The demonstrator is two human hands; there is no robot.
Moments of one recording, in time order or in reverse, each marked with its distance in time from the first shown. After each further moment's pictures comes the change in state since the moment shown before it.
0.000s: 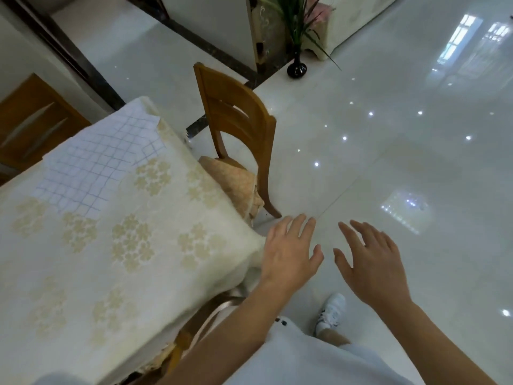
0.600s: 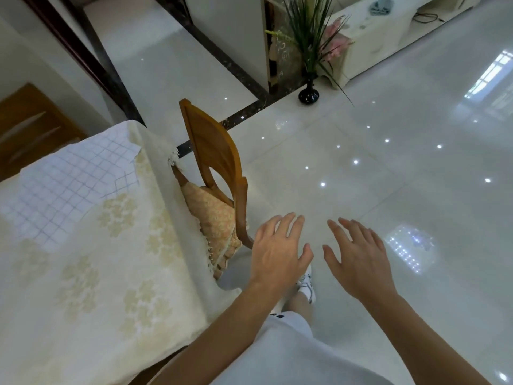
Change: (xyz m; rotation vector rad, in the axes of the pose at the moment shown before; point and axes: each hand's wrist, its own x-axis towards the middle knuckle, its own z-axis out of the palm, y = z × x) left_hand 0.221 0.039 0.002 0.049 0.059 -0.174; right_hand 0.235 0.110 -0.023 0.004 -0.015 -0.183
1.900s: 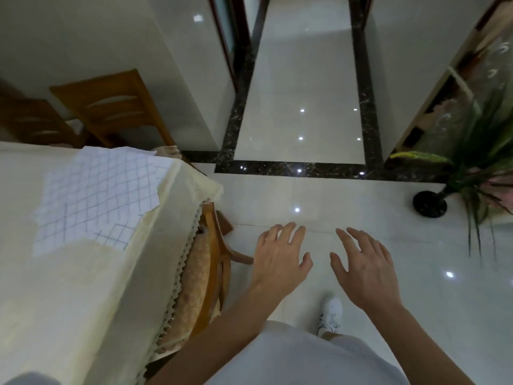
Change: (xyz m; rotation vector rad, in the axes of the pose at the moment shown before) left_hand 0.517 -0.171 0.029 0.012 0.025 -0.686; right_hand 0.668 -0.001 0.044 0.089 -0.121 -0.648
